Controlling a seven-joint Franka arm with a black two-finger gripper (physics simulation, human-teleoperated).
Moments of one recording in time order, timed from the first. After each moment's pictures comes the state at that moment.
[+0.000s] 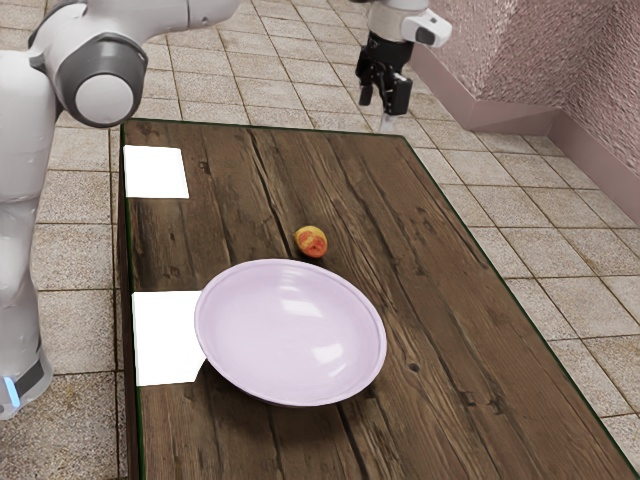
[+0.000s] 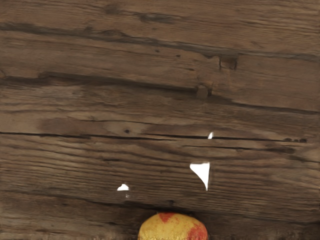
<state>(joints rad) -0.02 0.20 0.19 -1.17 -0.05 1.44 0.06</state>
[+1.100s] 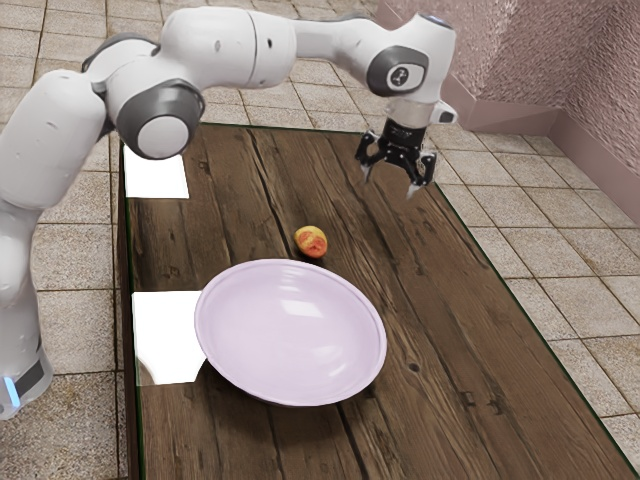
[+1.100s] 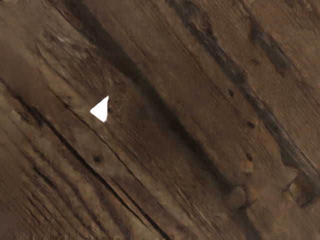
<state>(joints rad) -0.01 0.42 0.24 -1.27 -0.17 1.65 -0.70</state>
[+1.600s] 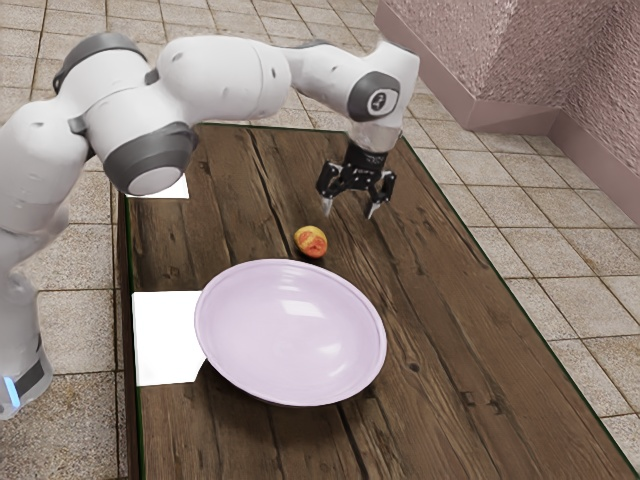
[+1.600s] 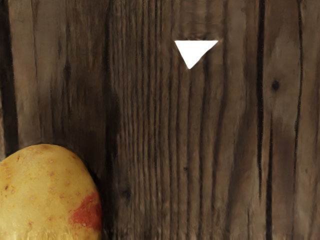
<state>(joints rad) -0.78 0.50 1.19 -1.59 -0.57 1.61 -1.14</state>
